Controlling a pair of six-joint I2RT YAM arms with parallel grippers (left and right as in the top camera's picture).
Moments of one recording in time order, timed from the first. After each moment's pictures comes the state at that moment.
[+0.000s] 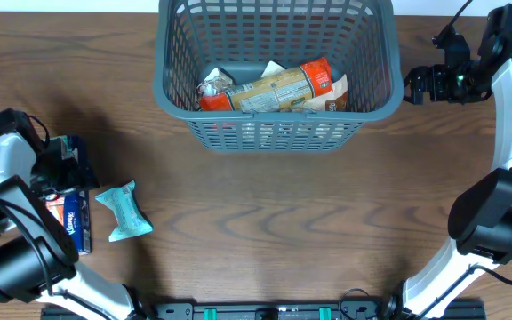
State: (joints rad) left arm 0.54 1.87 1.19 -0.91 -0.04 0.20; right arm -0.28 1.98 1.90 -1.22 -0.34 -0.32
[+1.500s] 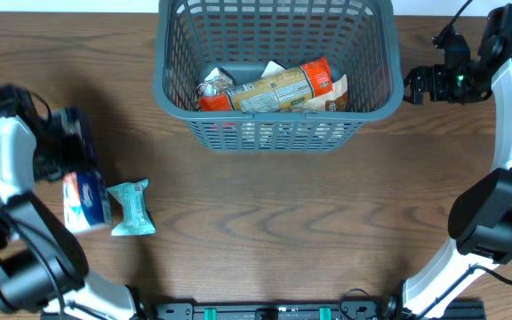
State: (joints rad) left arm 0.44 1.75 1.38 -1.09 0.10 0.06; right arm -0.28 1.98 1.90 -1.22 -0.34 -0.32
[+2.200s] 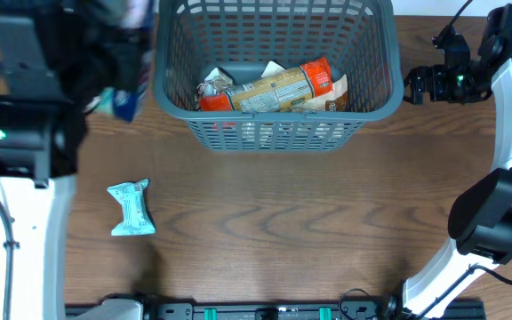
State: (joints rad) left arm -0.16 1.40 1.84 -0.88 0.12 0.28; right arm -0.28 1.98 1.90 -1.23 -0.34 -0.32
